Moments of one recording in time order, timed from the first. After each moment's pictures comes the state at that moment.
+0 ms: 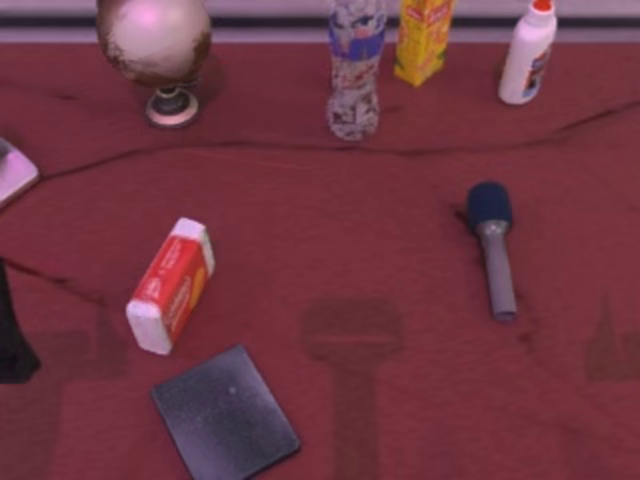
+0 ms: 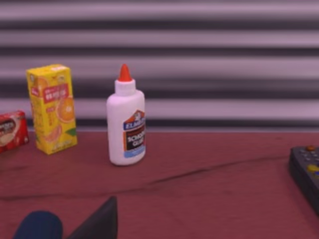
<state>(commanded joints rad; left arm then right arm) 0.00 0.00 0.00 0.00 0.00 0.00 0.00 0.00 0.00 0.00 0.00 0.00</state>
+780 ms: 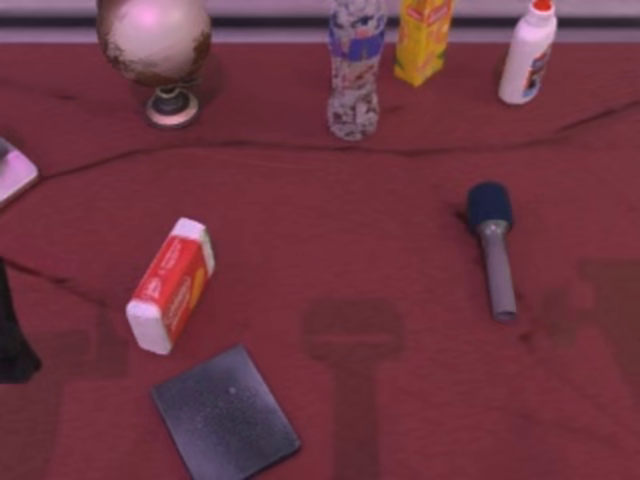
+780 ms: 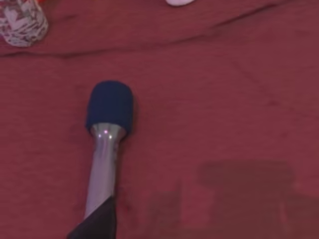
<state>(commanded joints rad) 0.00 0.00 0.00 0.00 0.00 0.00 0.18 0.67 0.52 -0.41 0.05 0.18</state>
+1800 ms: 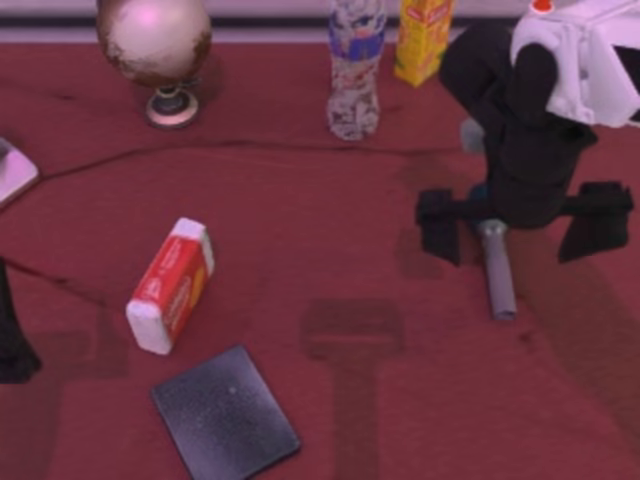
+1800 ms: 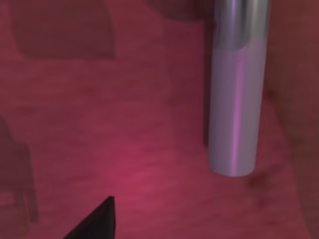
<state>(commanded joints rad) 0.00 0.00 0.00 0.00 0.00 0.00 0.49 1.97 1.50 -1.06 0.13 0.52</state>
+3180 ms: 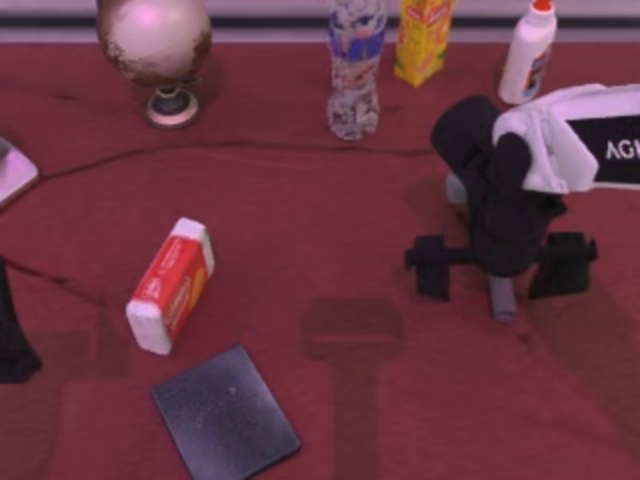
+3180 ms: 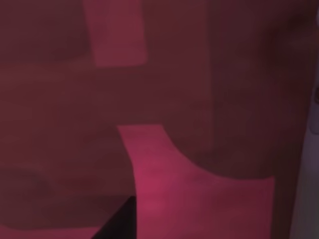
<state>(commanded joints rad) 0.00 0.00 0.00 0.00 0.00 0.00 0.46 2.14 1.32 -0.71 0.13 0.49</state>
